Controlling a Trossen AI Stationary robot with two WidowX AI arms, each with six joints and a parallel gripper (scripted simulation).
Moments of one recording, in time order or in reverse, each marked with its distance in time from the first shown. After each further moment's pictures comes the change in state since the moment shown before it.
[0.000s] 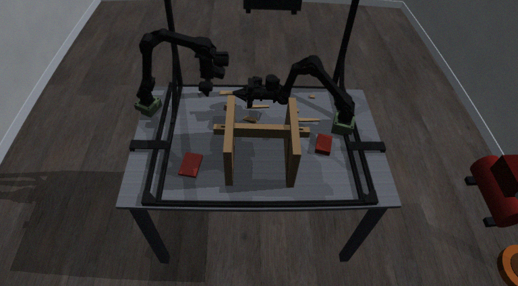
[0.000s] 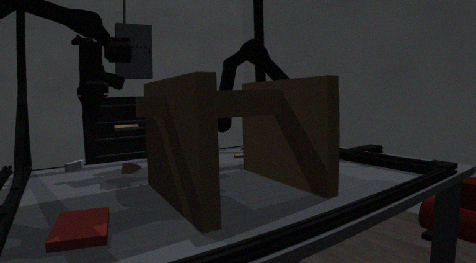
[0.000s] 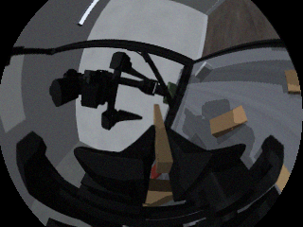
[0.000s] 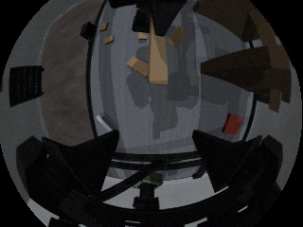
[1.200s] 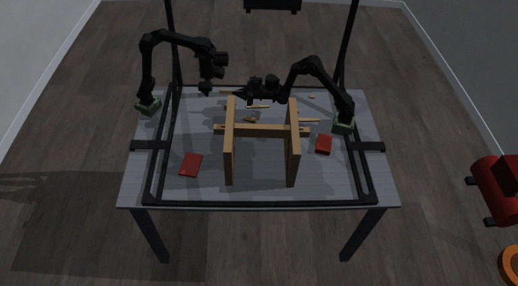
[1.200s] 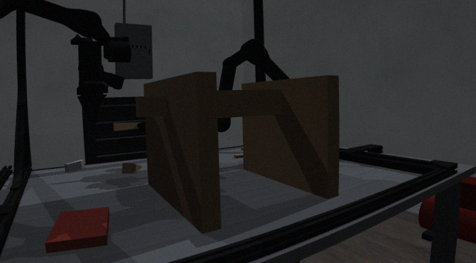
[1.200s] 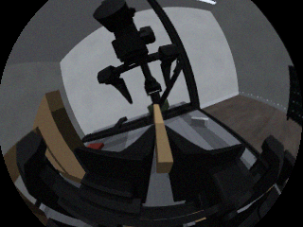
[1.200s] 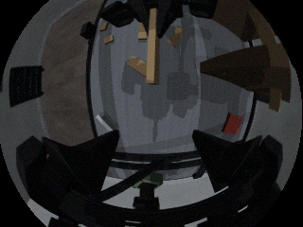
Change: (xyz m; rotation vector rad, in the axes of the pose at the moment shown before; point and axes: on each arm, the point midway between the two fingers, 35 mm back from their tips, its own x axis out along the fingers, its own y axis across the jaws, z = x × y) left arm 0.002 0.000 0.004 -0.952 -0.013 -0.007; right arm 0.000 0.000 -0.002 0.001 -0.001 0.000
